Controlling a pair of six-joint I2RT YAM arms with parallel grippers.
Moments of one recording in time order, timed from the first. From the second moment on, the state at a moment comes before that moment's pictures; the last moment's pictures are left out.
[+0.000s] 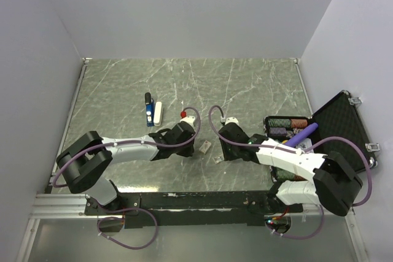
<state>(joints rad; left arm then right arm) -0.94 1.55 0.76 -0.04 -0.11 -0.61 0.80 1.22 0.62 -0.45 0.21 0.50</state>
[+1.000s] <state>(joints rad) -0.96 1.55 0.76 -0.04 -0.11 -0.63 0.77 1.32 0.62 -0.37 0.17 0.48</state>
